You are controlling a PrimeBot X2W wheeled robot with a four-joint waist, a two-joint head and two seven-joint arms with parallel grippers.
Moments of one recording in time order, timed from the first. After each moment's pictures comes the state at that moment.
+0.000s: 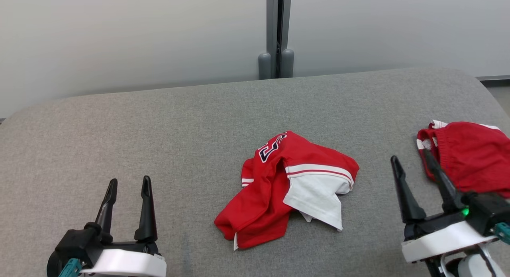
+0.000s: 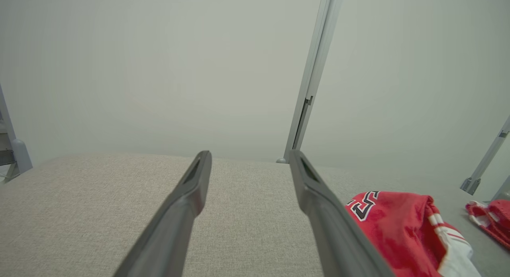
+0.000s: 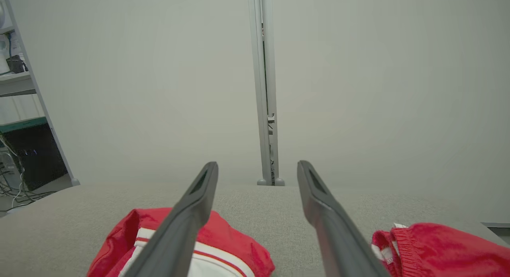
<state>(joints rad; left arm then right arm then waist) 0.02 0.11 -0.12 0.07 -0.35 0.08 -0.26 -0.09 -0.17 0.13 0.09 0.30 0.13 -0.26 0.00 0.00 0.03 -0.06</state>
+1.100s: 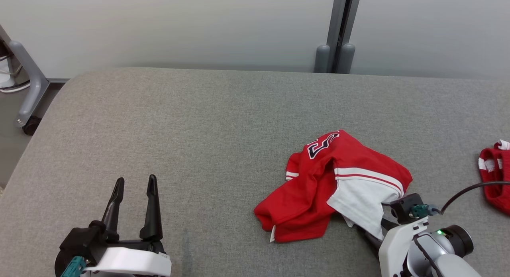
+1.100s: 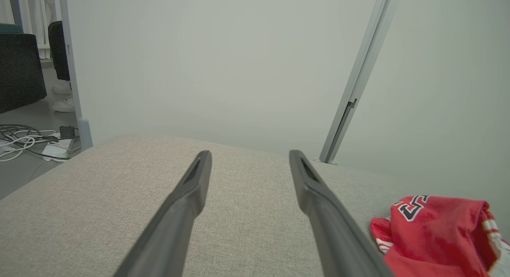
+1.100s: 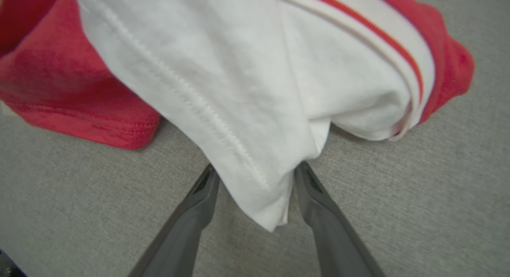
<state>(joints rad) 0.01 0.06 -0.09 0.10 -0.33 0.03 -0.26 -0.23 -0.25 0.41 0.45 0.37 0.13 0.30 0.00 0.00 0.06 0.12</state>
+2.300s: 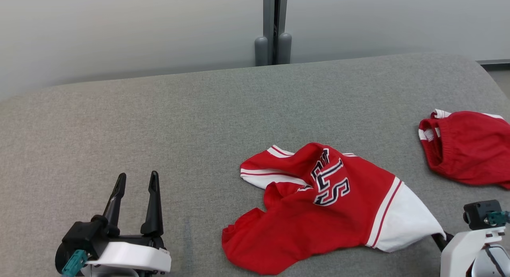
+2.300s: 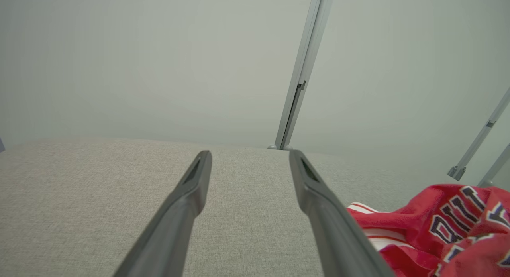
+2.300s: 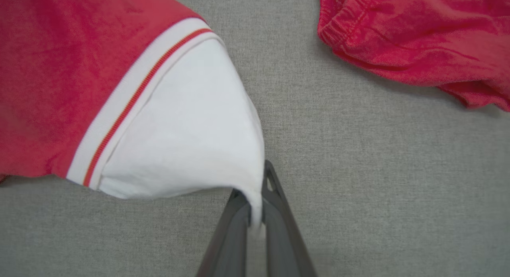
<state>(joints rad) -0.01 0.05 -0.07 0.14 -0.30 -0.01 -0.26 -0.01 -0.29 0.03 0.16 0.32 0.13 0.48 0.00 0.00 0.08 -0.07</state>
